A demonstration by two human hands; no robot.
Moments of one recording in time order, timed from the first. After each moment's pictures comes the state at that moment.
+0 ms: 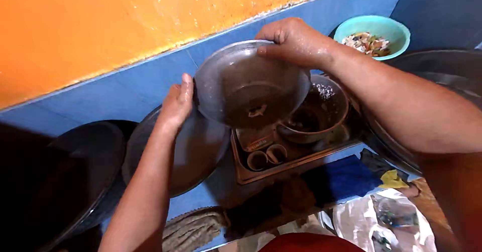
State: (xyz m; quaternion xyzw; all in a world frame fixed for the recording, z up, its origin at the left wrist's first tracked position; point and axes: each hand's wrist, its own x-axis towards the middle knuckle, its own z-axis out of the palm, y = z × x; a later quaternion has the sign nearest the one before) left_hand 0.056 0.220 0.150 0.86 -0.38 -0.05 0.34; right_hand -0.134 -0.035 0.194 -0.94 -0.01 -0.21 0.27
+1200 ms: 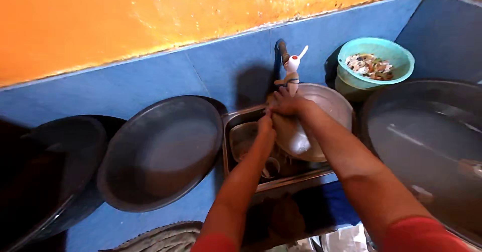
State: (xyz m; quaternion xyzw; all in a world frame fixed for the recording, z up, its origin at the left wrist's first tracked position) left_hand -0.044 0.014 -0.008 0.62 0.07 -0.36 0.70; right_hand -0.062 -0.125 -0.008 -0.97 0.20 0.03 0.15
